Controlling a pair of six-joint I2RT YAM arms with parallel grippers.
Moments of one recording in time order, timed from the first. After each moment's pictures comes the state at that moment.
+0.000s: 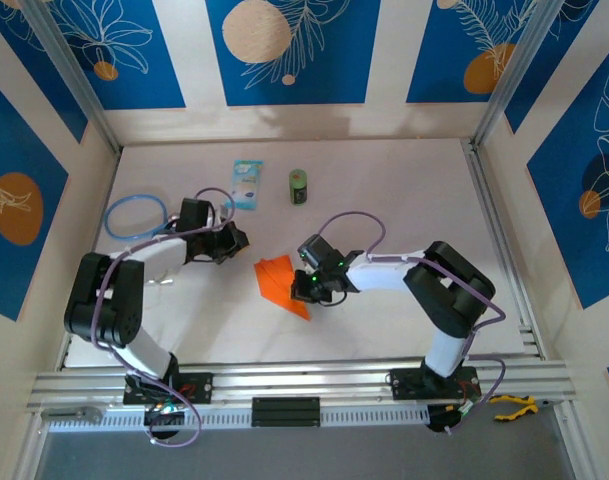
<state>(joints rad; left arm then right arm) -0.23 1.60 0.82 -0.12 0.58 -0.73 0.82 1.76 0.88 -0.20 -0.32 0.91</state>
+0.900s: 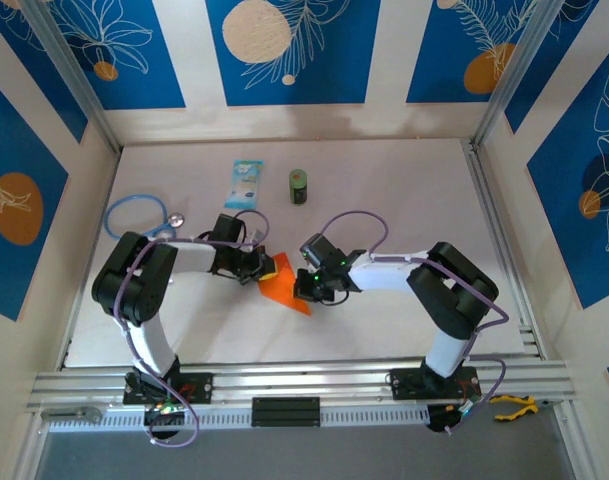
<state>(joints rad) -0.38 1.80 0.81 -0.06 0.70 -0.70 0.82 1.74 0.89 -0.21 -0.31 0.92</state>
